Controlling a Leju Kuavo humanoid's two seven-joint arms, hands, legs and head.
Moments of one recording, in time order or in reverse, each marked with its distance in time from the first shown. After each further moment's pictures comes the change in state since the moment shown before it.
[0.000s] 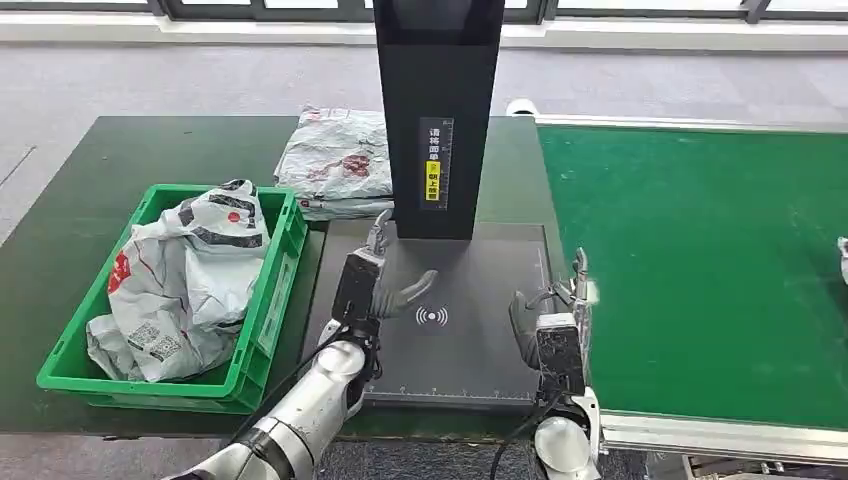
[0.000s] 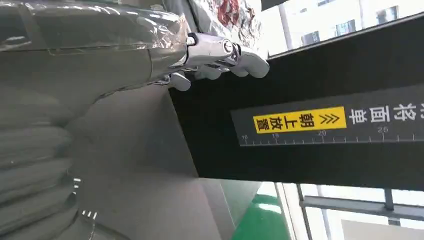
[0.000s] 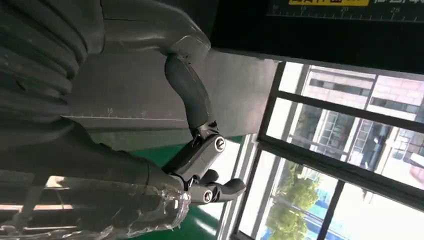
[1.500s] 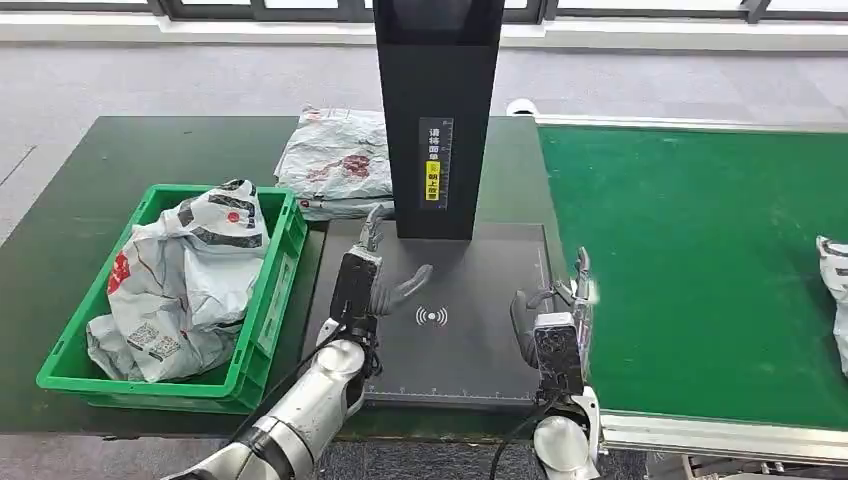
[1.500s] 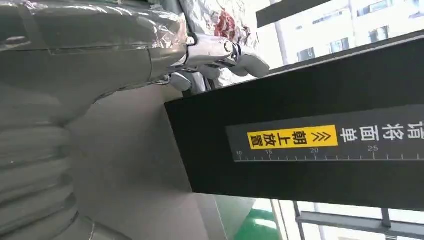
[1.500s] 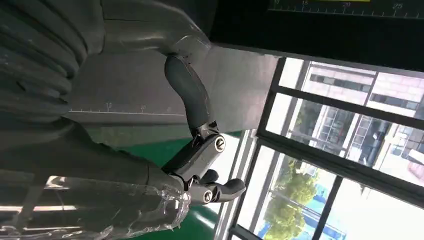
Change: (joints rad) left arm -0.002 0.002 -0.006 -0.008 0.006 0.056 -0.015; right arm -0.004 0.000 0.000 0.005 0.020 -0.018 0.001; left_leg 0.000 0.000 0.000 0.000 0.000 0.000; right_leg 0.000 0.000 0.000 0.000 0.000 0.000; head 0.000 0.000
